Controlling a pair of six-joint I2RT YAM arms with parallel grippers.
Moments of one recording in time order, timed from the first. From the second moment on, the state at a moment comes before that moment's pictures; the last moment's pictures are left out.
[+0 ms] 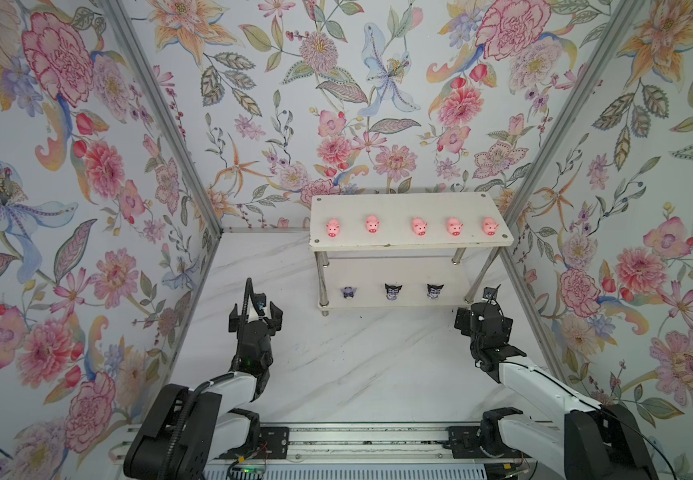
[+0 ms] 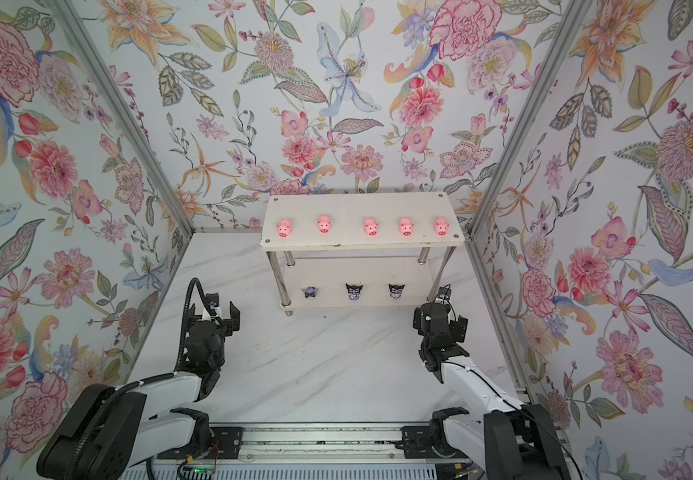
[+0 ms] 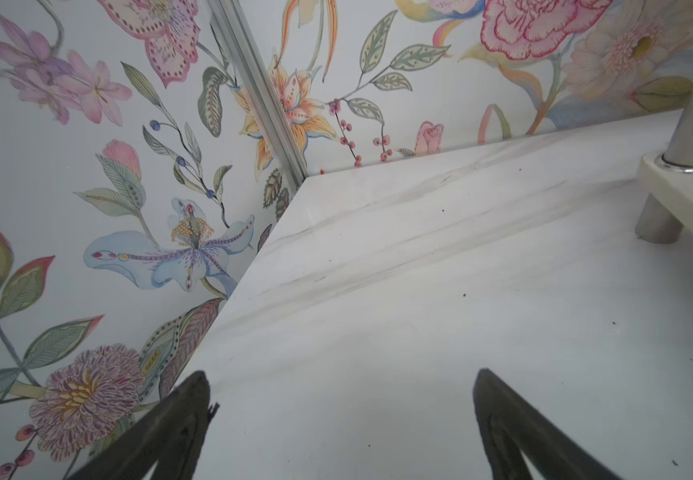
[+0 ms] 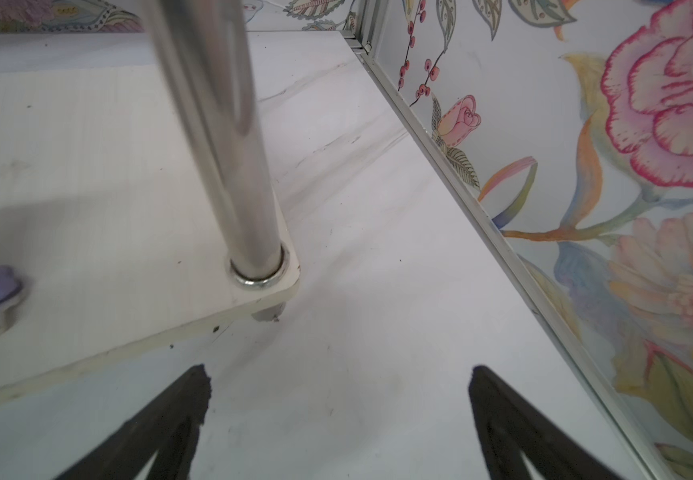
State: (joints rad) left arm -0.21 1.26 0.15 0.91 -0.50 0.19; right arm 0.15 1.17 0.37 0.18 0.52 0.16
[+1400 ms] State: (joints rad) left arm -0.03 1.57 0.15 1.38 -0.27 0.15; right arm 0.06 1.51 0.37 0.82 0.37 0.04
